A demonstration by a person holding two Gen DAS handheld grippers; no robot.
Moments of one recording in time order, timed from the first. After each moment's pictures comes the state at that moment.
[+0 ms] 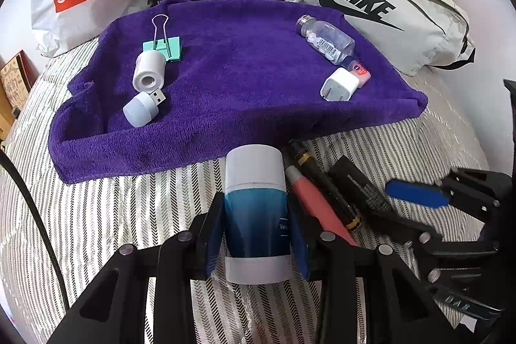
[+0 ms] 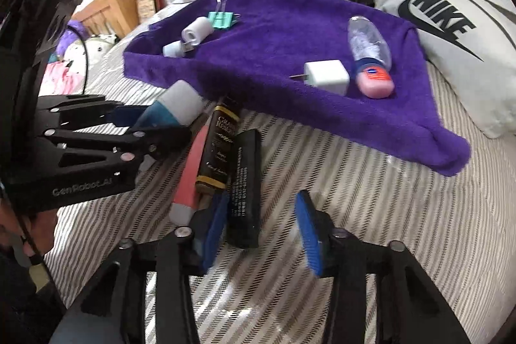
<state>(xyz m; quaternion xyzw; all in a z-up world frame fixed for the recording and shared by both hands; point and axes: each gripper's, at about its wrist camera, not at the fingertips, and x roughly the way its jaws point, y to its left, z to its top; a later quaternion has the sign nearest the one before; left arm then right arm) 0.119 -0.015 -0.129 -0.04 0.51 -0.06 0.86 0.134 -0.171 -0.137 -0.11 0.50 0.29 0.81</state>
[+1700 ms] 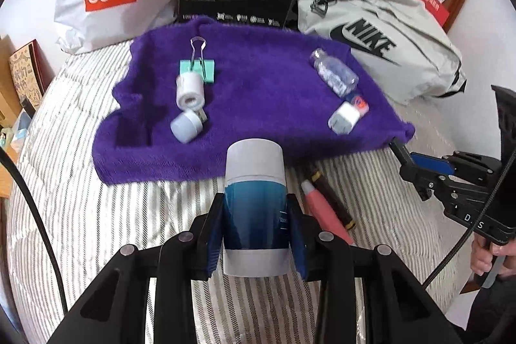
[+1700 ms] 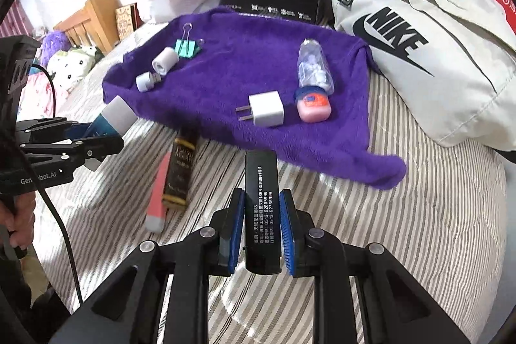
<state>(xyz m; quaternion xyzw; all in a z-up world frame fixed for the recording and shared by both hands) 0.108 0.024 -0.095 -0.08 0.48 -0.06 0.87 0.155 -0.200 -0.098 -0.11 0.49 0.24 0.83</state>
